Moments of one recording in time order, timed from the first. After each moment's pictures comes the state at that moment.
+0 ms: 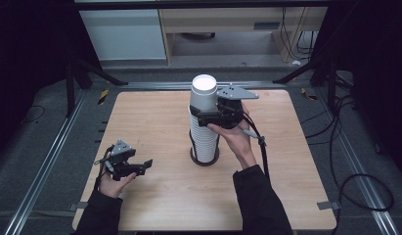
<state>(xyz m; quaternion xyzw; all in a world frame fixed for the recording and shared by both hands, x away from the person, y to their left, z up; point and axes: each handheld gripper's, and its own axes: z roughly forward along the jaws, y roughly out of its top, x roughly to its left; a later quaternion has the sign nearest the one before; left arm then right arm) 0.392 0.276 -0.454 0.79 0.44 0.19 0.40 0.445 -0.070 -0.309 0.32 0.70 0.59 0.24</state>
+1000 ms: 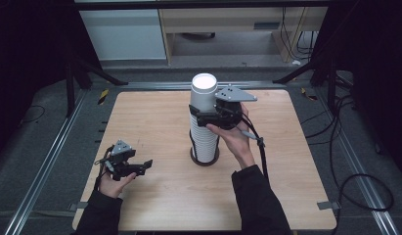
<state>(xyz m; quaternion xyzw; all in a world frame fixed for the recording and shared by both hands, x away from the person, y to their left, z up) 0.392 0.276 -0.455 0.79 0.44 0.18 0.39 0.442 -0.068 -0.309 0.31 0.70 0.59 0.26</state>
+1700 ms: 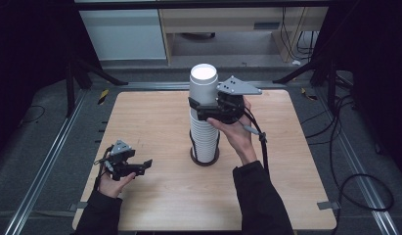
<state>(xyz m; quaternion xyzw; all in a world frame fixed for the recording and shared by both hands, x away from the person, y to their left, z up) 0.392 0.277 -0.454 0.78 0.44 0.18 0.40 0.438 -0.069 -0.282 0.30 0.69 0.60 0.26</state>
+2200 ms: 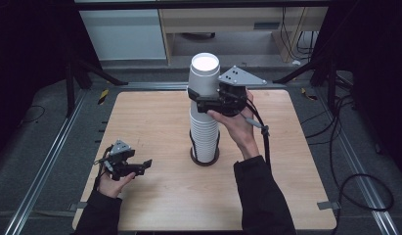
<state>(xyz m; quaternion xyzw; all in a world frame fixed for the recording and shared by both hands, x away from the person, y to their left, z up) 0.392 0.278 -0.454 0.78 0.44 0.18 0.40 0.434 -0.071 -0.253 0.28 0.68 0.62 0.28</state>
